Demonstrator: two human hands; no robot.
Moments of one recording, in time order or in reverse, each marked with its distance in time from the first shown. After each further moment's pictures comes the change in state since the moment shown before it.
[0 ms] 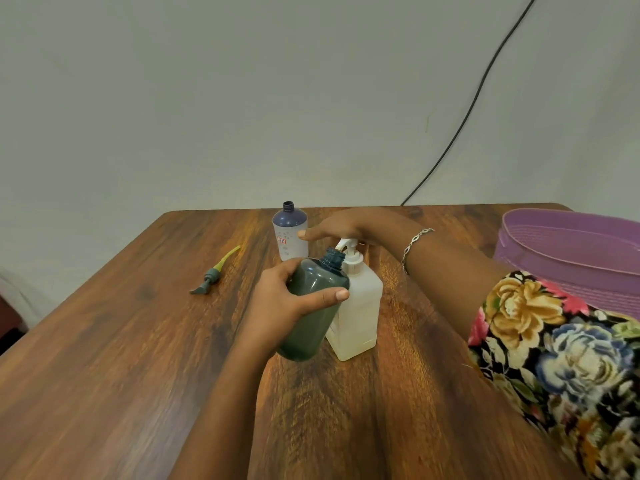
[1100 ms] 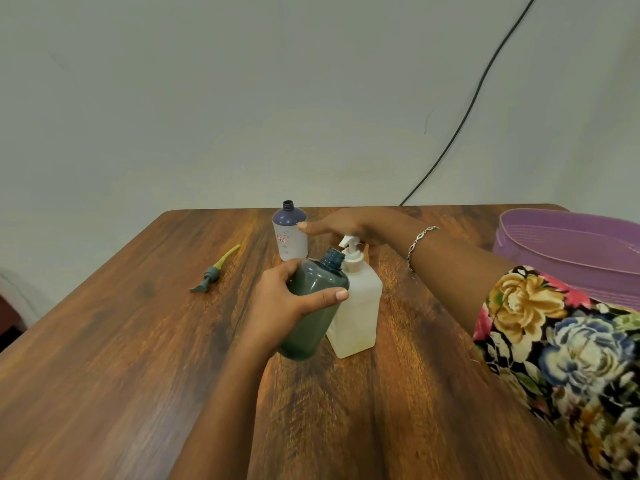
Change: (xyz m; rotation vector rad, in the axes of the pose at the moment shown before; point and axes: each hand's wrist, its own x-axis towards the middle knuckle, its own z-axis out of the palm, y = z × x) left_hand -0.005 -0.005 0.005 0.024 0.014 0.006; right_hand -0.002 0.008 0.001 0.049 0.005 -0.030
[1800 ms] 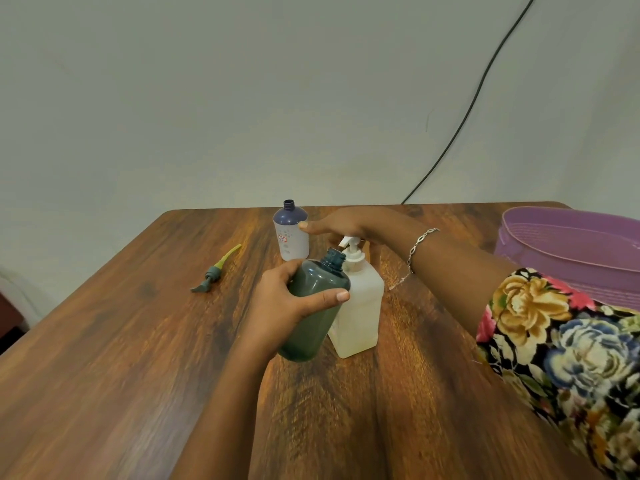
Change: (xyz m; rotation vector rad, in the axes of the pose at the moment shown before) left_hand 0.000 0.004 -0.001 -0.019 -0.010 0.007; right_hand 0.008 0.001 0.000 -0.017 0.015 0.022
